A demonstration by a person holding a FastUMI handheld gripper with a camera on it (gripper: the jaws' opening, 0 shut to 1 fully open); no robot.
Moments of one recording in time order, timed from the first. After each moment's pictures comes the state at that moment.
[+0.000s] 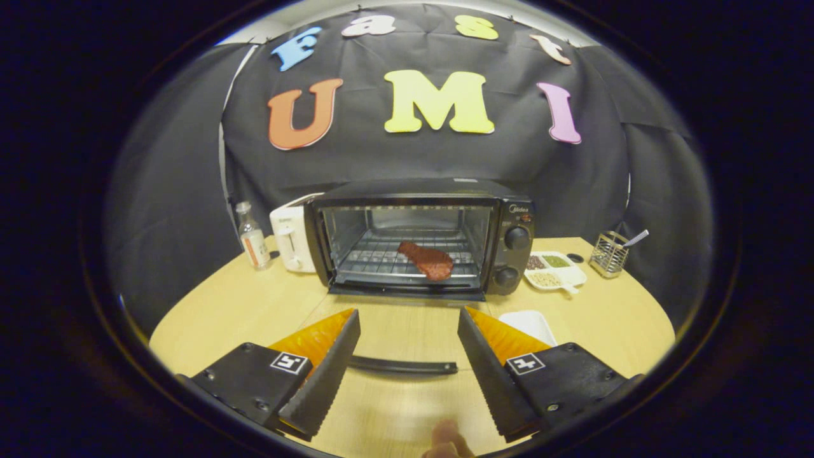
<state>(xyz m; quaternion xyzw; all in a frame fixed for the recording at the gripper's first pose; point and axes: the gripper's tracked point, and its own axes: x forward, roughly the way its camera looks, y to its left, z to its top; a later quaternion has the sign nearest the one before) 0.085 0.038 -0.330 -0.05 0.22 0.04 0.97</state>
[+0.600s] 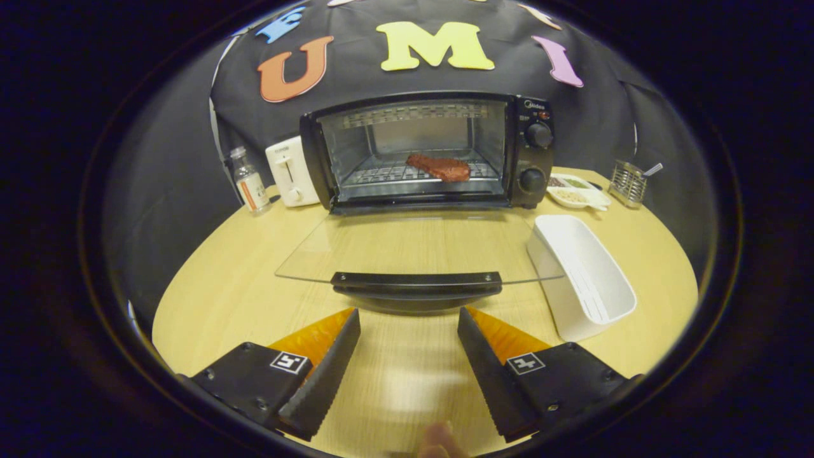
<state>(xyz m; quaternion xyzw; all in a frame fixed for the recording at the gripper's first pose) 0.065 0.050 -0.426 -0.01 0.35 0.05 0.94</state>
